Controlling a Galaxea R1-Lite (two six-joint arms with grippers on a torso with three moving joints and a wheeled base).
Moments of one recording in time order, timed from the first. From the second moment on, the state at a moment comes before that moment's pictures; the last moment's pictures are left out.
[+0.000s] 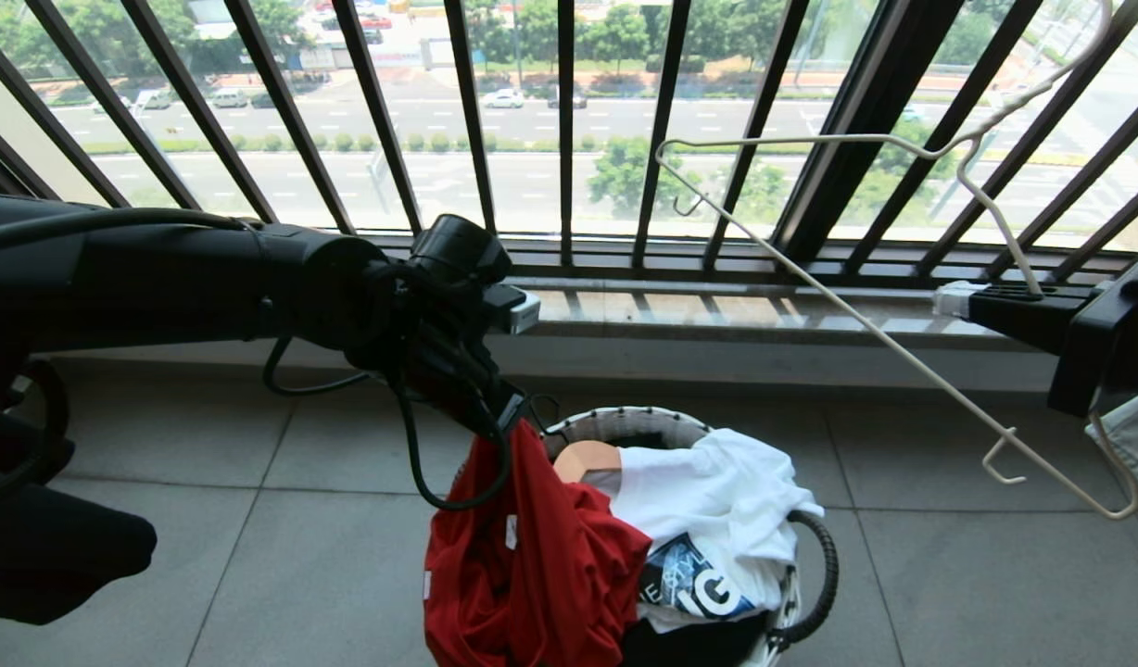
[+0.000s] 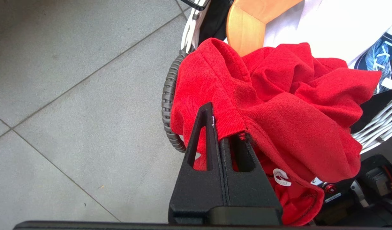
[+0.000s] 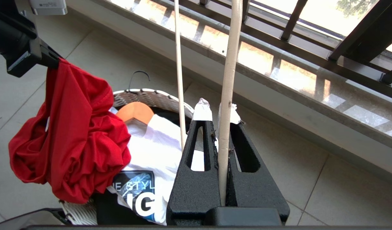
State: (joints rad) left arm -0.55 1.96 -1.65 0.53 0.05 0.13; right arm 0.18 1.19 -0.89 -0.19 0.28 -0.17
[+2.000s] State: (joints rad) left arm -0.58 1.90 -1.51 0.37 0.05 0.11; right arm 0.18 1.21 -0.89 -0.19 0.27 -0.18
